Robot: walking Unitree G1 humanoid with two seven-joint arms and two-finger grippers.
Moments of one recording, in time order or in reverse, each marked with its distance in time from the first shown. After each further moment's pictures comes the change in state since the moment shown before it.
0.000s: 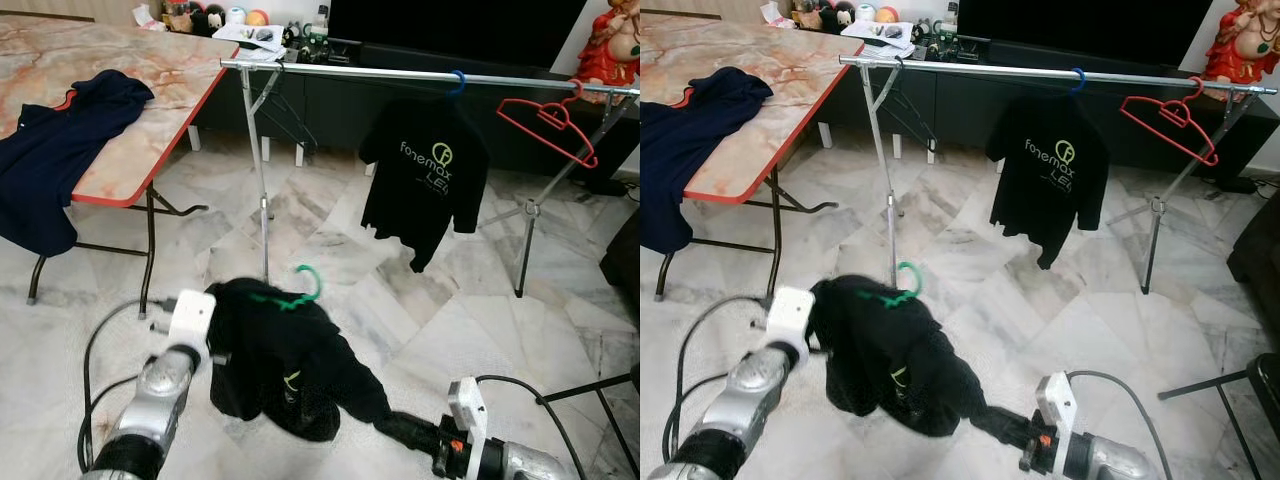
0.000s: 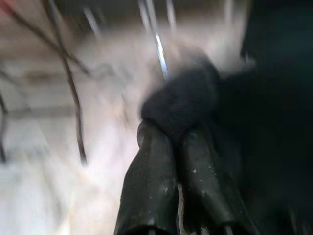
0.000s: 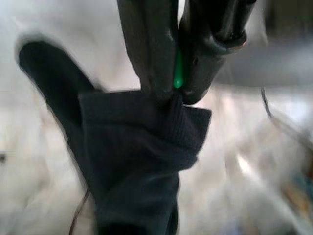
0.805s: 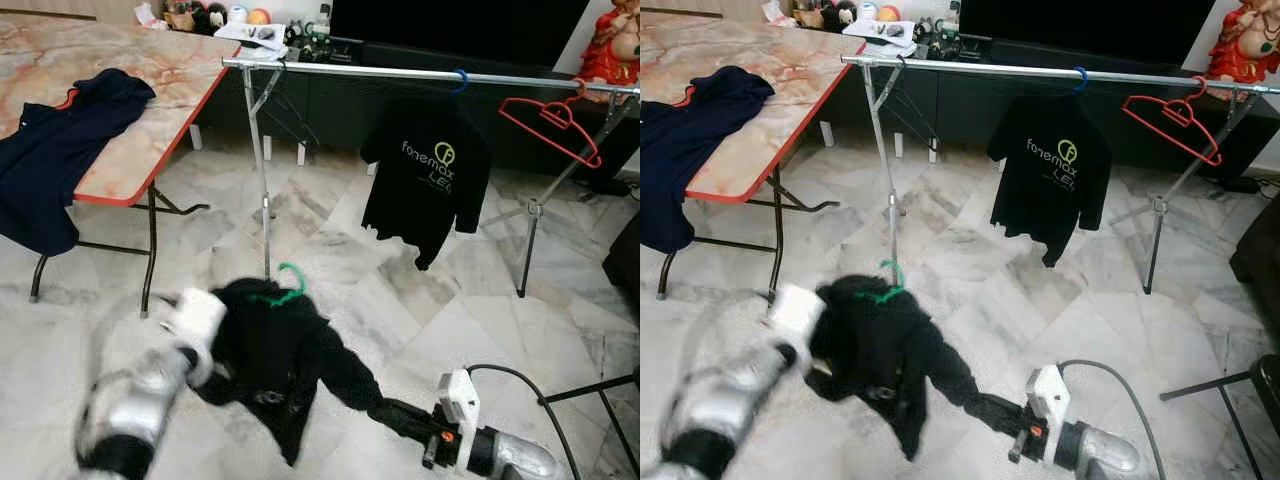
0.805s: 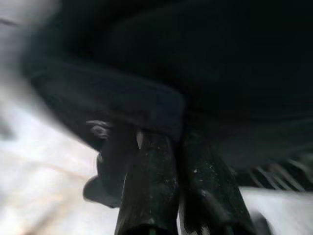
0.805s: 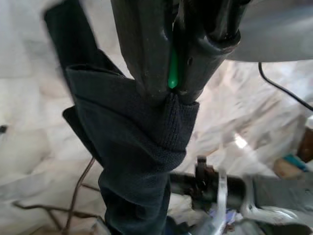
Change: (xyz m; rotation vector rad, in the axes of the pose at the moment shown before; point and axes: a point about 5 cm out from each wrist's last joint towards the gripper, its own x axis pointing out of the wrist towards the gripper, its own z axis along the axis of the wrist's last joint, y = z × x) left arm -0.030 -0.037 -0.049 0.047 0.314 -0.484; right arm 0.007 0.001 0.020 0.019 -0.176 0.005
